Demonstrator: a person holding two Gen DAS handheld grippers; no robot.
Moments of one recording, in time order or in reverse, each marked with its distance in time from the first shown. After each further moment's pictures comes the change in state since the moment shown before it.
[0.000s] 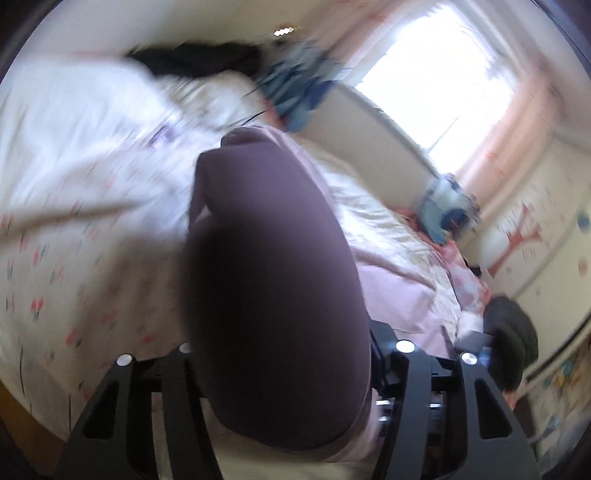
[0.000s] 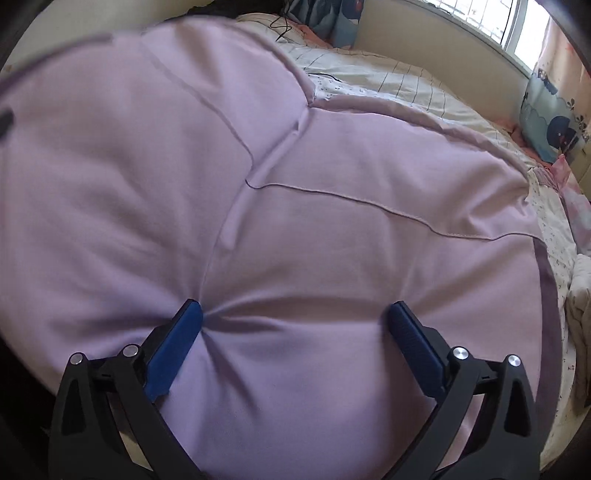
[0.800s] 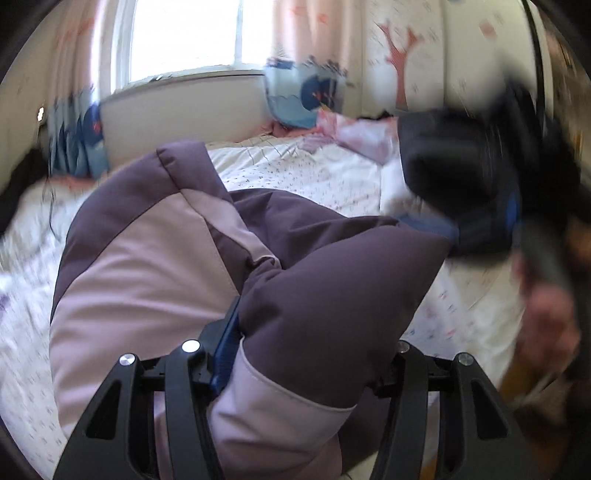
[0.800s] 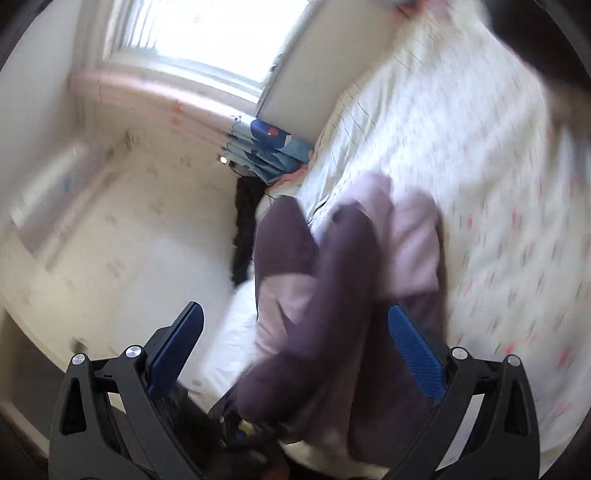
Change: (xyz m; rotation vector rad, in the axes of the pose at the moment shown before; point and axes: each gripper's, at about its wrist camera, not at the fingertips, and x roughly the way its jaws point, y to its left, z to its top) left arm 0.159 -0.336 -0.148 0.756 0.184 -0.080; right arm -0.093 -0.384 -0.050 0.829 -0.366 0.798
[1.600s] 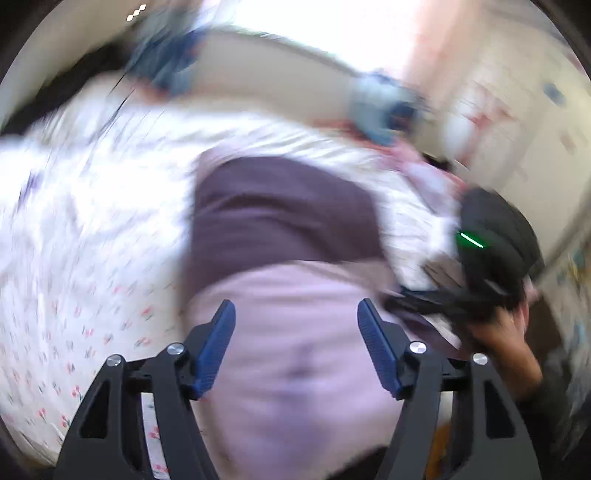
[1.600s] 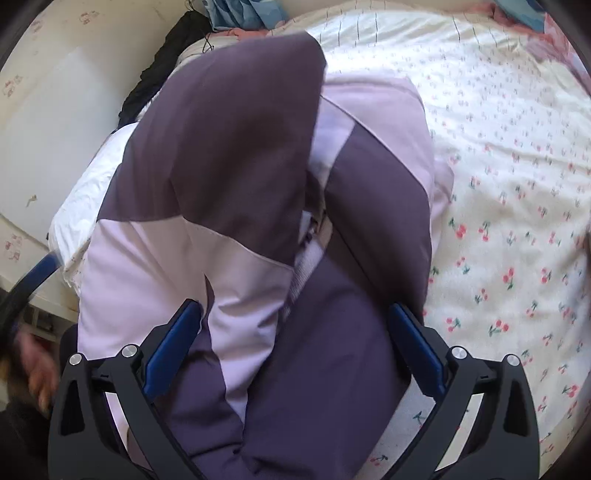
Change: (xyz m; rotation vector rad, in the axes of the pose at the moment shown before) left arm -0.065 0.190 -0.014 -0.545 0.119 -0.037; right arm 0.111 -0.014 -0.057 -0.367 0.500 -0.470
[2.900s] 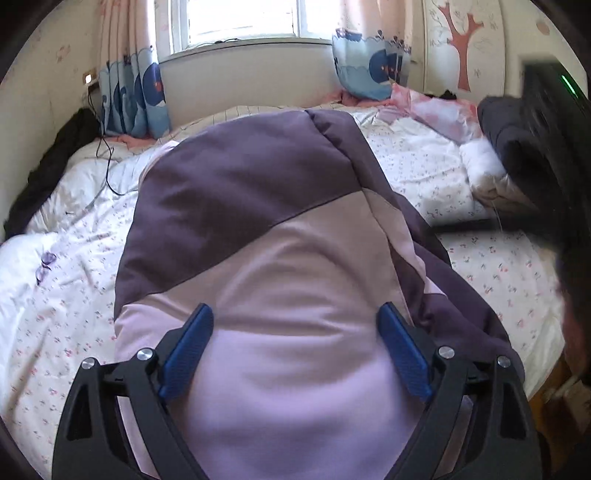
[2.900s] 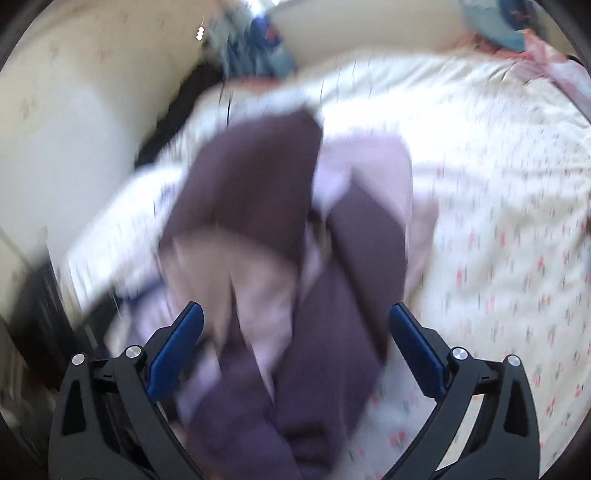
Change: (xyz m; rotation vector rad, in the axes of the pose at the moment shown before) left arm 0.031 -0.034 -0.045 0.422 -0.046 0.213; right arm -0.004 0.088 -0.025 0.056 -0.286 -0.005
